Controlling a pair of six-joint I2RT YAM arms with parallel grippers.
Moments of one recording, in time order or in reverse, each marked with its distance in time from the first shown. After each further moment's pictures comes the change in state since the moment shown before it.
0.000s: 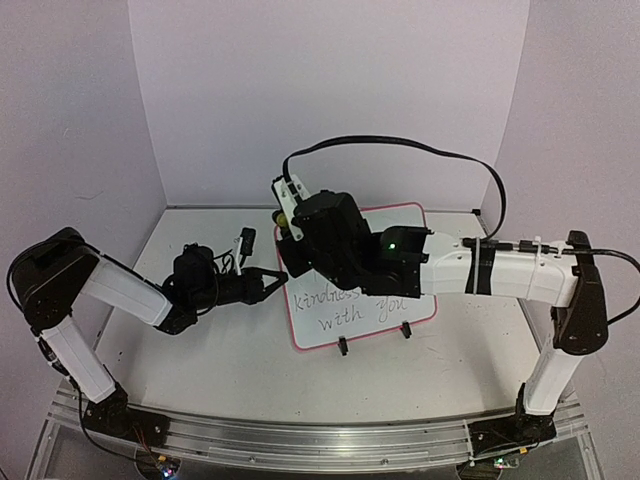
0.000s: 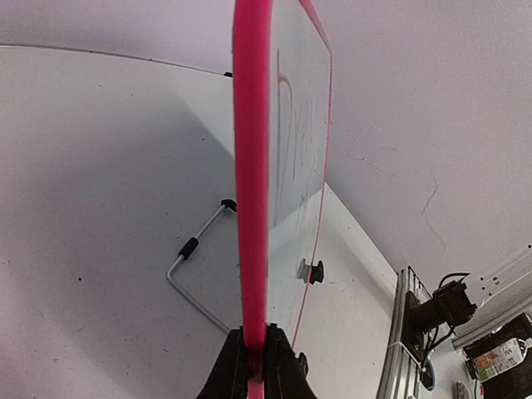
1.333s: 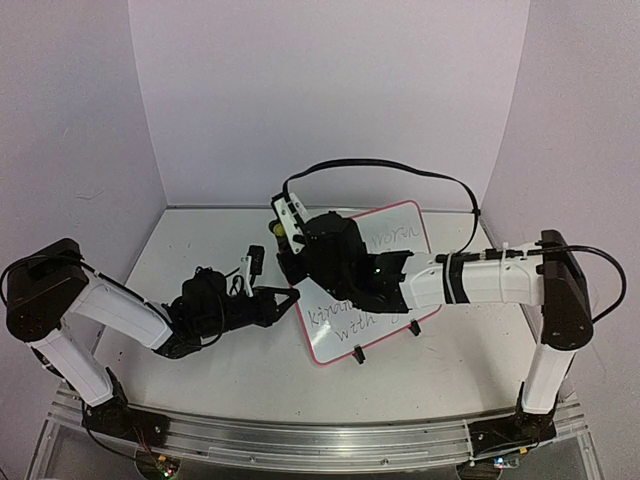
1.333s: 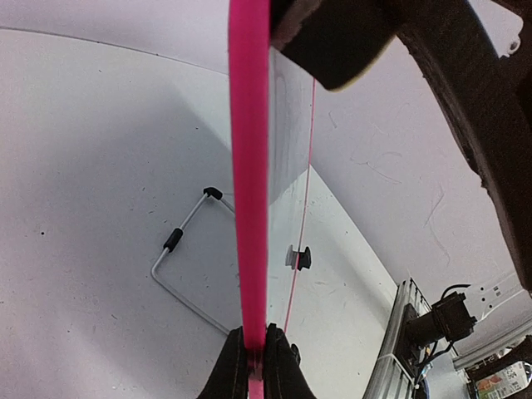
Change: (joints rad) left arm -0.222 -0.054 -0.060 0.009 -0.296 -0.068; right arm -0.068 0.065 -0.167 0.368 -0.104 -0.108
